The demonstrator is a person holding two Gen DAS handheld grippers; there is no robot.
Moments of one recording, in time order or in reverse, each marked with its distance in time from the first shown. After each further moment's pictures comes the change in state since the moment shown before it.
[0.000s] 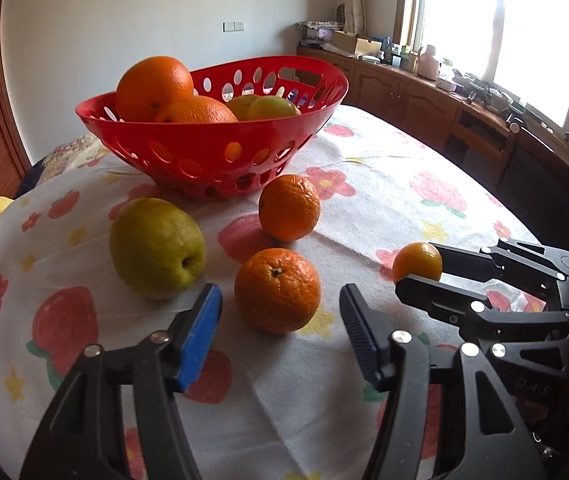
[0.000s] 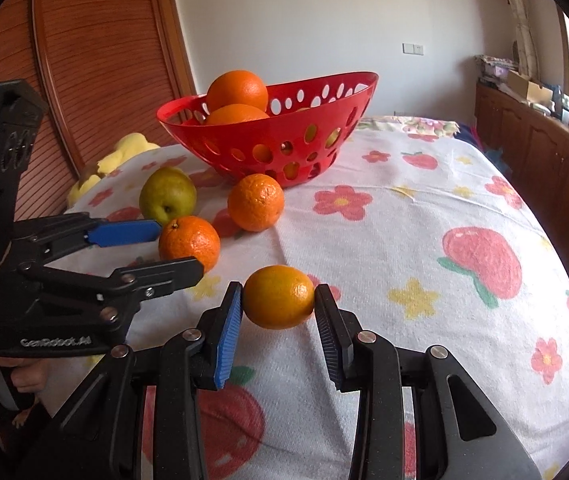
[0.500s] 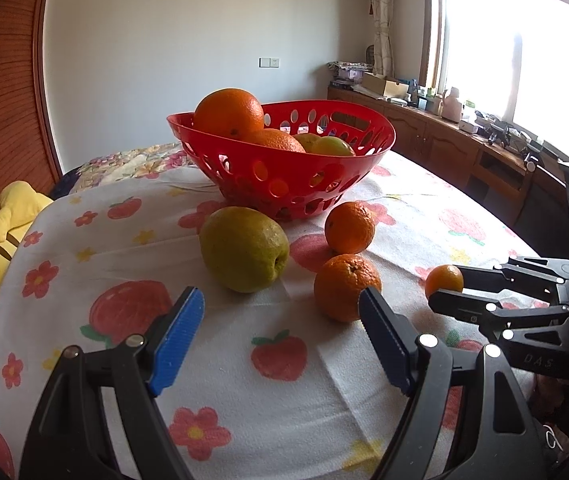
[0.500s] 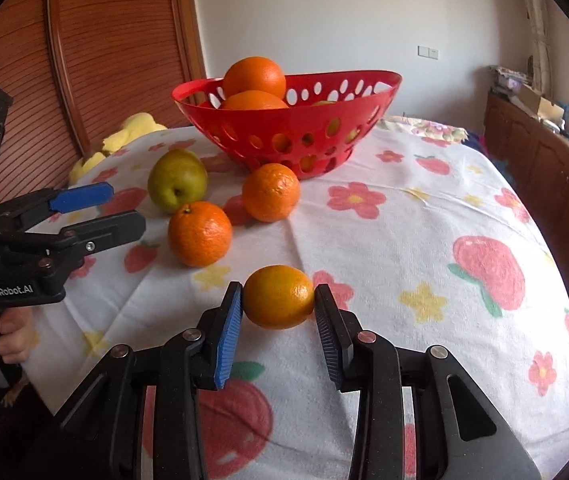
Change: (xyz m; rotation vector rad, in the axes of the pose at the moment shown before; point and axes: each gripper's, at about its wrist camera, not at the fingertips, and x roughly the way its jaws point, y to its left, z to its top) left arm -0.036 0.037 -0.024 -0.055 -0.160 0.084; right arm 0.006 0.011 0.000 -0.066 0.038 -0.002
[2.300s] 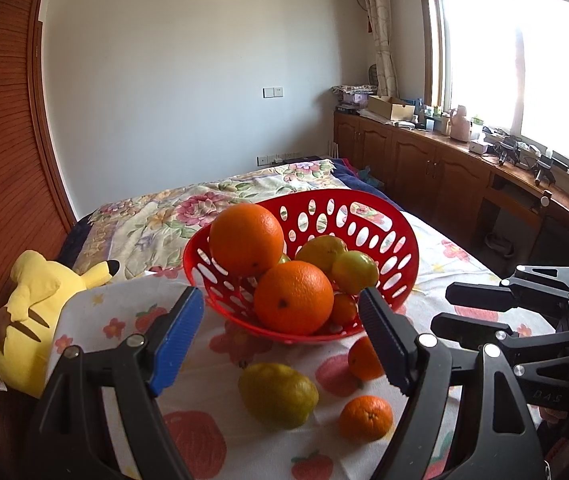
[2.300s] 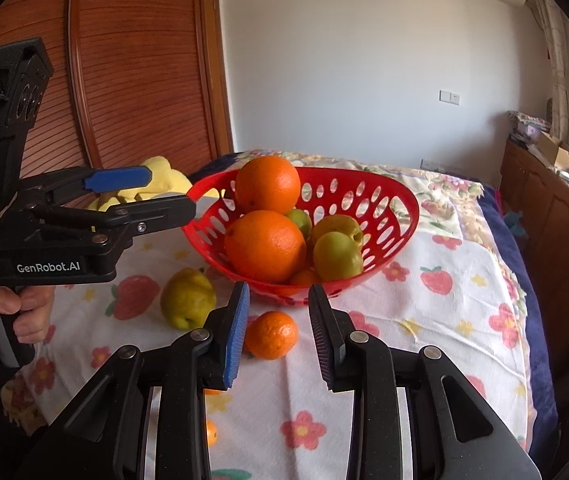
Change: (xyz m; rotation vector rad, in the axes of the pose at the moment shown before) left arm -0.009 0.014 0.109 0.043 -0.081 0.050; right arm -0.017 -0.001 0.094 -0.091 -0.117 0.051
